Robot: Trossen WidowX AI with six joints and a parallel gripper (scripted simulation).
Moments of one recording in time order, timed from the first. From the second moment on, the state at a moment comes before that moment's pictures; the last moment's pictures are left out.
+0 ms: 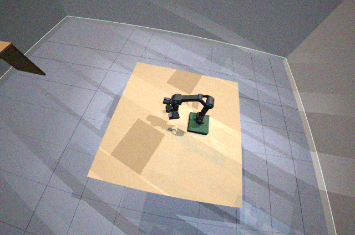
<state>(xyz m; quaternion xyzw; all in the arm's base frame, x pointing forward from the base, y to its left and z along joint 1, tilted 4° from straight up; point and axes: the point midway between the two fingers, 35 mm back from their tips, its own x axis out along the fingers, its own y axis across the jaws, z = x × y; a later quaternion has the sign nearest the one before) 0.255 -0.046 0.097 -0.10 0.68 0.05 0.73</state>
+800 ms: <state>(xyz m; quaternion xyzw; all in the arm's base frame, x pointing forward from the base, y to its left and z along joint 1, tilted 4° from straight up) 0.255 -0.048 0.087 -0.10 0.68 0.05 0.73</state>
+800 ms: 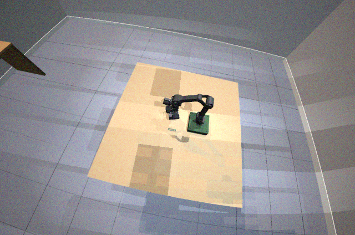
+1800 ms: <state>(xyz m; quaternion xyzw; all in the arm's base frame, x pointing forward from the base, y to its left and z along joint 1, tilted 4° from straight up) 0.256 -0.048 0.080 -0.10 0.68 0.05 0.73</state>
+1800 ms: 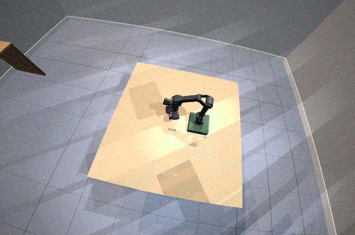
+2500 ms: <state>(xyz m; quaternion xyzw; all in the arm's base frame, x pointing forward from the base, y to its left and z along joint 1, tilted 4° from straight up) 0.247 -0.044 0.140 -0.10 0.68 0.06 0.72</state>
